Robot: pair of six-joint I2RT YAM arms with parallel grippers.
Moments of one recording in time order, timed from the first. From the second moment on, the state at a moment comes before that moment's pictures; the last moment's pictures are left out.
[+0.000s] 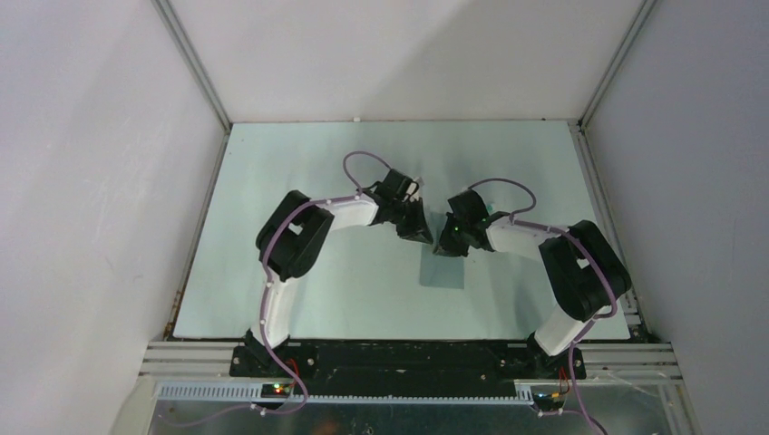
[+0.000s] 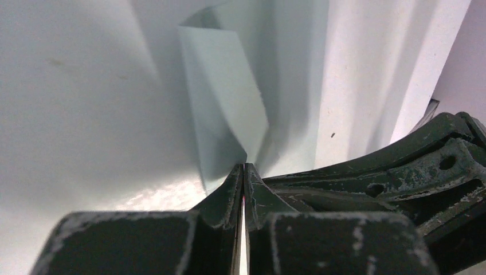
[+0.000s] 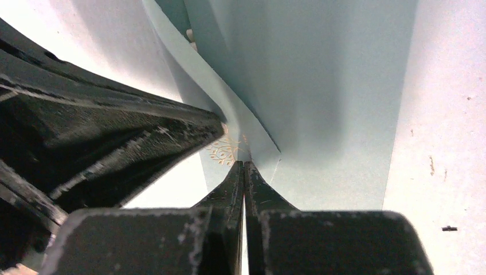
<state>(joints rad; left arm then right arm) -0.67 2.12 1.37 -0.17 0.48 -0.71 0.52 1.68 0.84 -0.20 -0.13 0.85</state>
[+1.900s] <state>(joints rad) -0.71 1.96 1.07 0.13 0.46 -0.91 0.49 1.68 0.85 -0.20 -0.12 0.85</state>
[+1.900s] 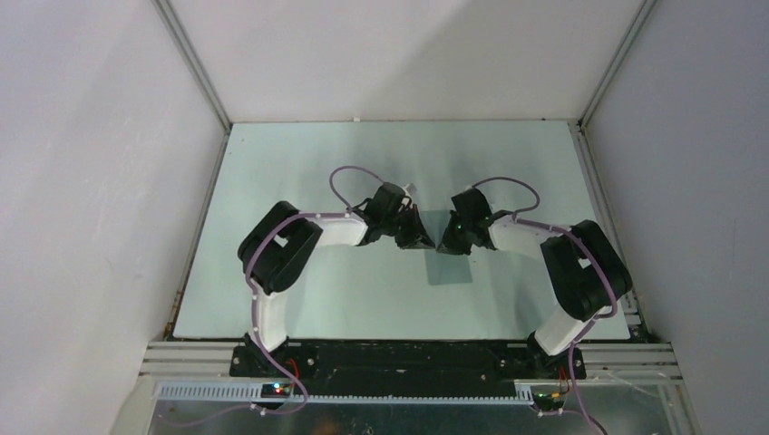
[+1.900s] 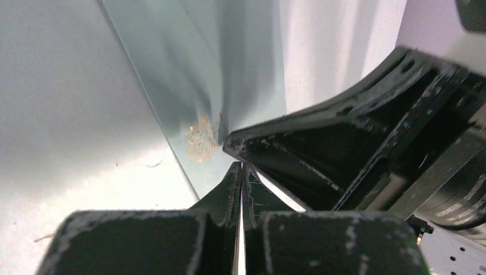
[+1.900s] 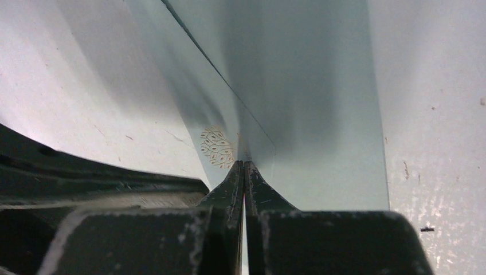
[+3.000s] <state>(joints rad) -0.68 2.05 1.38 -0.05 0.43 -0.84 0.49 1.63 0.84 -0.31 -0.08 0.85</state>
